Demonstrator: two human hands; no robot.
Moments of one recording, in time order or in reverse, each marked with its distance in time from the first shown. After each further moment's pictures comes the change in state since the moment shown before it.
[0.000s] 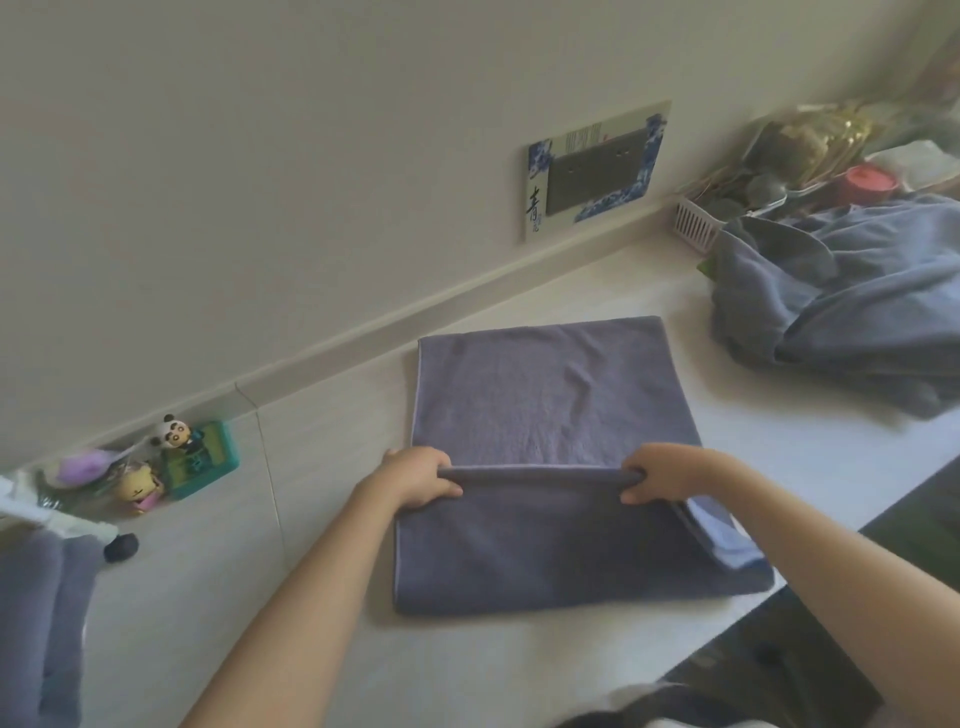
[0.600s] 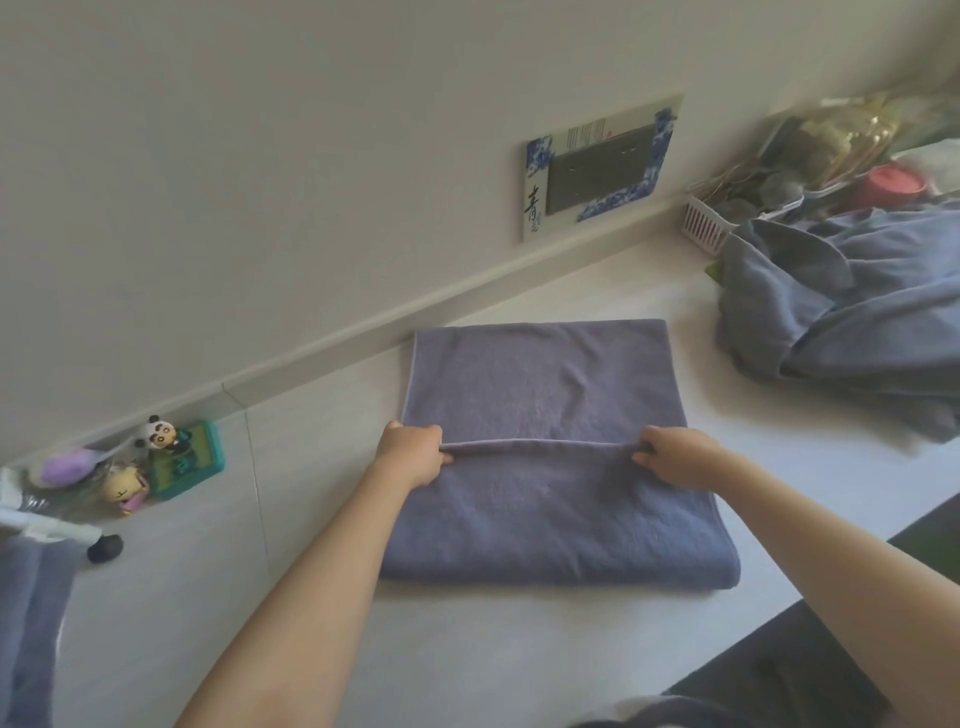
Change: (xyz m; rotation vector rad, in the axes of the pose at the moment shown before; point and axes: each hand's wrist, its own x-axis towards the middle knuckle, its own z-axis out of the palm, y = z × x) left_hand 0.037 0.015 -0.005 0.080 0.152 -0.154; right_hand 0.039 0.049 -0.008 -0.128 0.268 0.161
